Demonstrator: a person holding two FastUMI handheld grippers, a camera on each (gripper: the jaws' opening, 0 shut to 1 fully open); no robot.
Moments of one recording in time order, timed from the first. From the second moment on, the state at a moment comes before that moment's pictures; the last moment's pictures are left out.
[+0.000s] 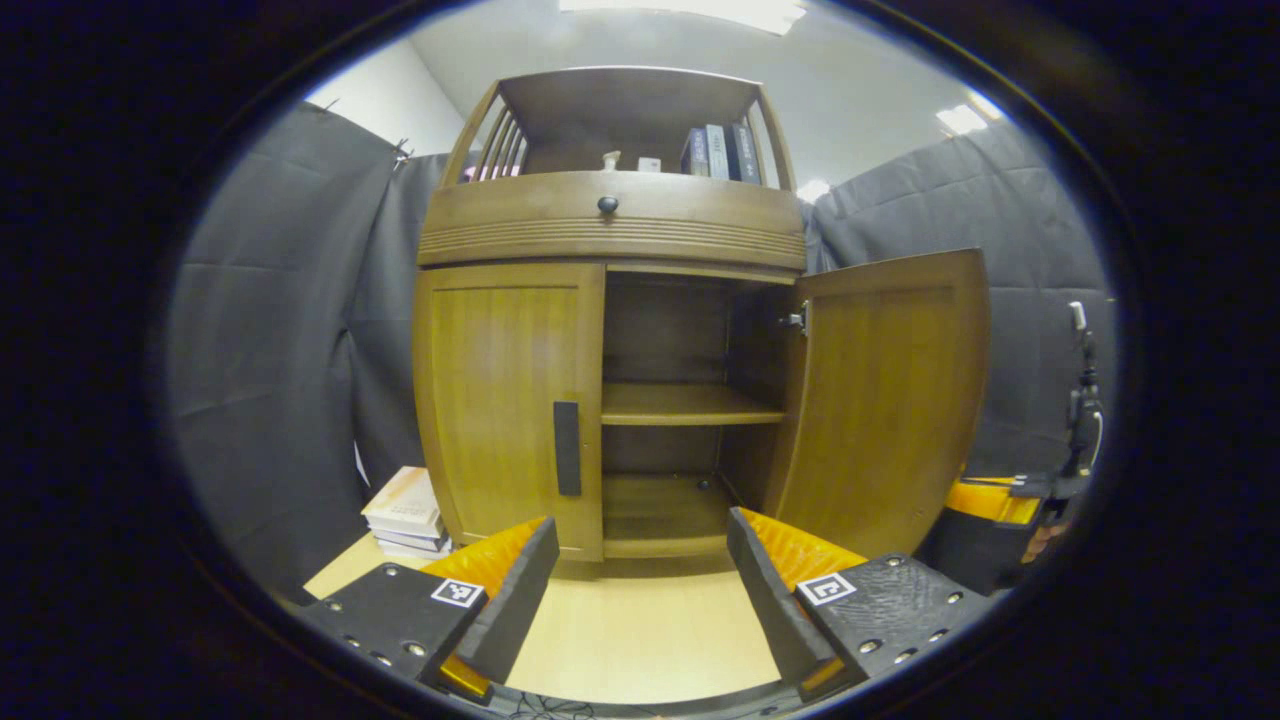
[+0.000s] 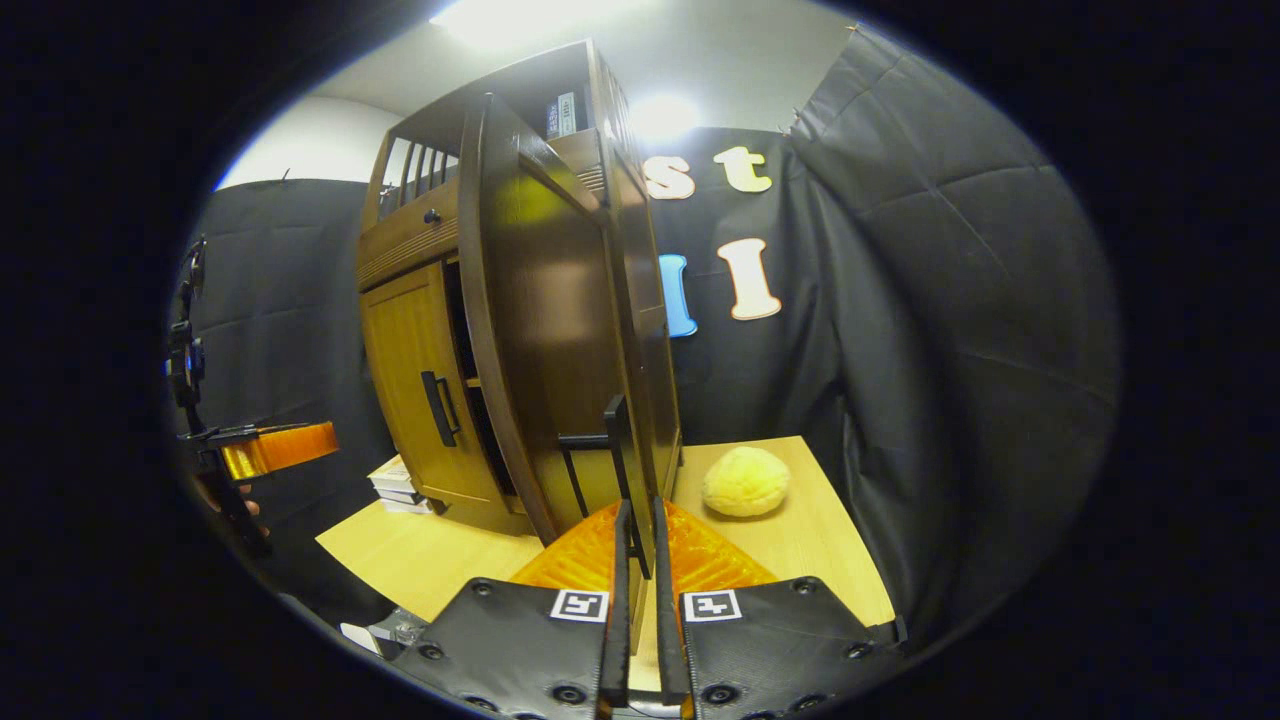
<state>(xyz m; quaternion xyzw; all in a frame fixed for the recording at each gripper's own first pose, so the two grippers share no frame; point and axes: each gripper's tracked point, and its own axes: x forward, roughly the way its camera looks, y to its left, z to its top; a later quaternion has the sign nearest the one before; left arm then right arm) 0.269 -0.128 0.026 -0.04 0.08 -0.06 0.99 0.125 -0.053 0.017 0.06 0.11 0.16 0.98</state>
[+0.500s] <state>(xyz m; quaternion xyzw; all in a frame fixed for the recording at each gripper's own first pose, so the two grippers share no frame) 0.387 -0.071 0.028 -0.01 0.06 -0.06 1.00 0.087 -0.072 0.033 0.07 0.09 0.02 0.99</state>
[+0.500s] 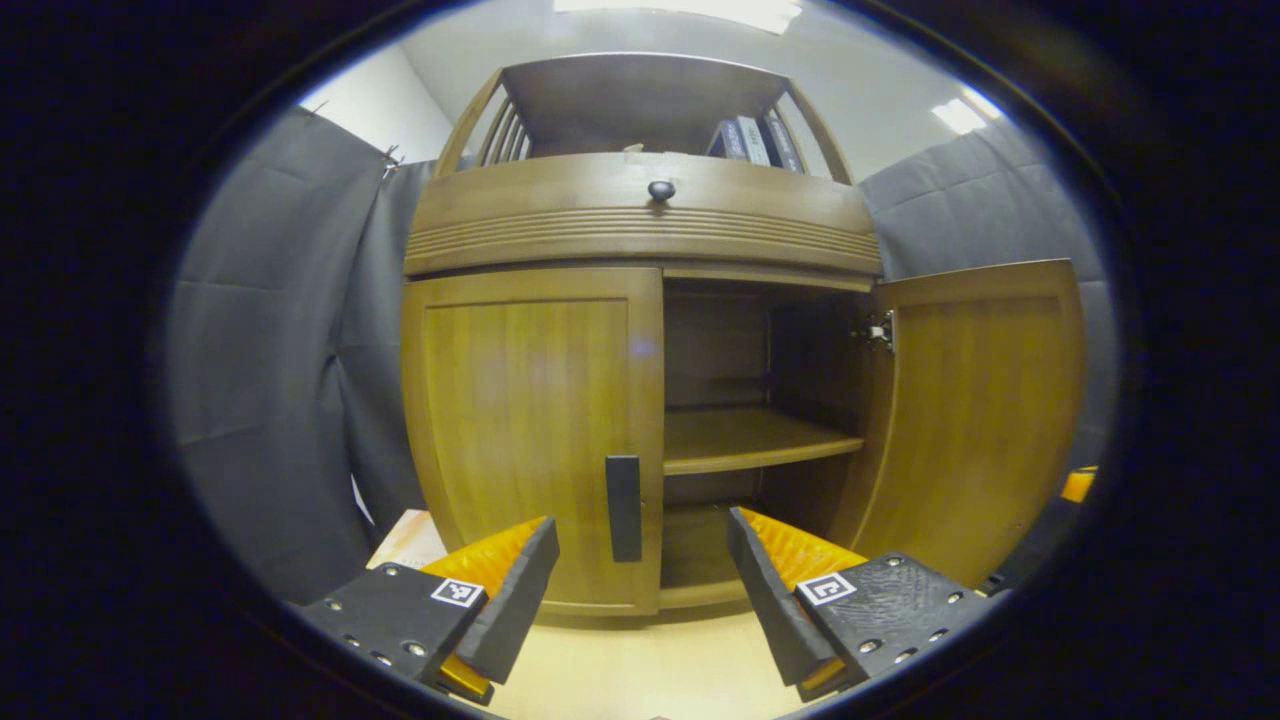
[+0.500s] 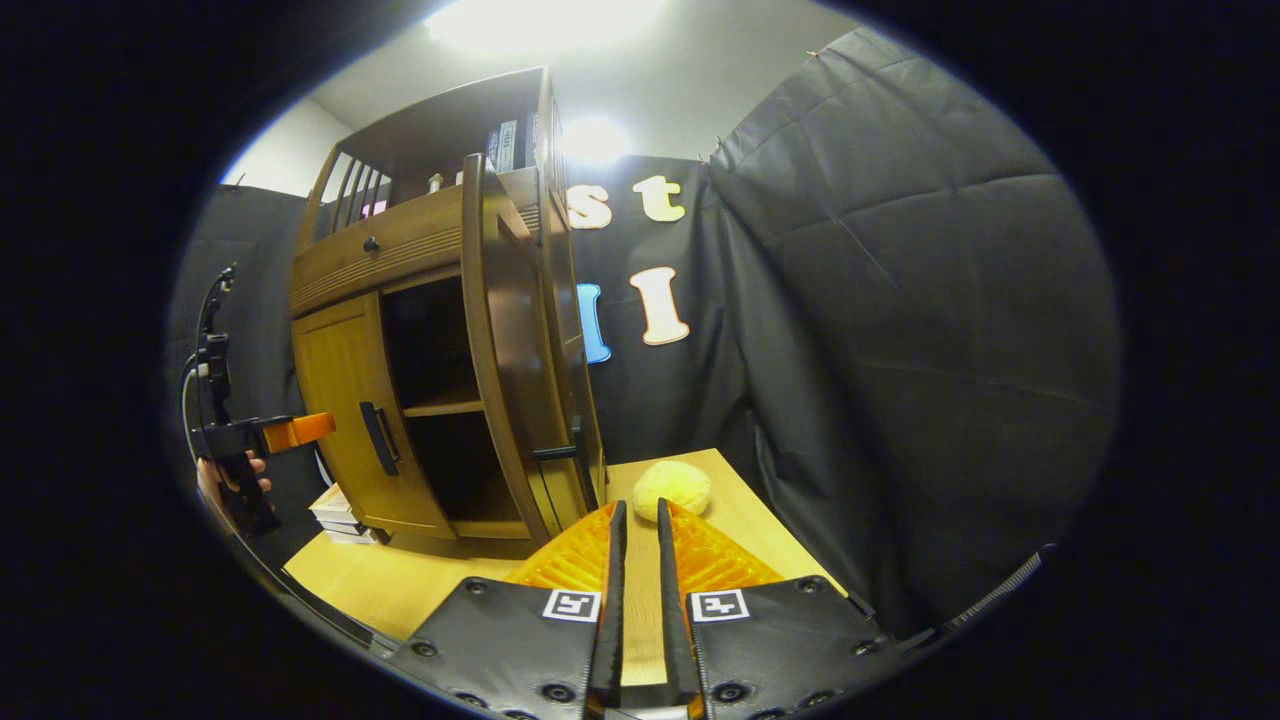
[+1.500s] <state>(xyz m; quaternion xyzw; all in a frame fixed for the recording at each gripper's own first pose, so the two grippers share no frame) 0.522 -0.080 -0.032 -0.04 0.07 -0.10 0.99 0.049 -0.034 0.044 0.04 0.10 -0.08 0.99</state>
